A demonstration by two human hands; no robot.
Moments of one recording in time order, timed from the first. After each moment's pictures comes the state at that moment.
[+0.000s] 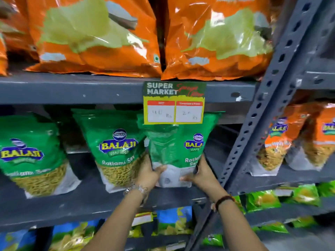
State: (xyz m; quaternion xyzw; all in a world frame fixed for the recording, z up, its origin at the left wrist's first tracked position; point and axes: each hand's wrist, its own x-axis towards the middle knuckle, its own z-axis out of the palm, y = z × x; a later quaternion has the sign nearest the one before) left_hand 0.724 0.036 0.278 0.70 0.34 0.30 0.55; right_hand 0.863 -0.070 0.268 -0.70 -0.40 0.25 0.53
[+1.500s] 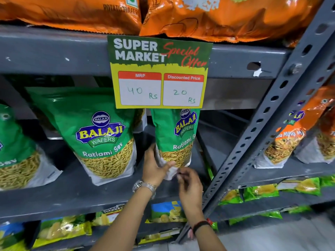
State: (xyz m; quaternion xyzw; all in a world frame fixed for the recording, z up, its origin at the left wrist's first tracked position) left_hand 0.778 0.035 0.222 0.70 0.35 0.34 0.53; right_hand 0.837 -0.066 0.182 -0.74 -0.32 0.08 0.58
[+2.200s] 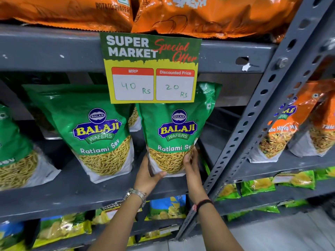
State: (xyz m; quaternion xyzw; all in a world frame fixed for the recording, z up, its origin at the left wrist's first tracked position) left_hand 0.757 0.028 0.198 0.71 0.32 0.29 0.55; right_hand 0.857 -0.063 0.206 -0.63 -0.27 0.30 0.66
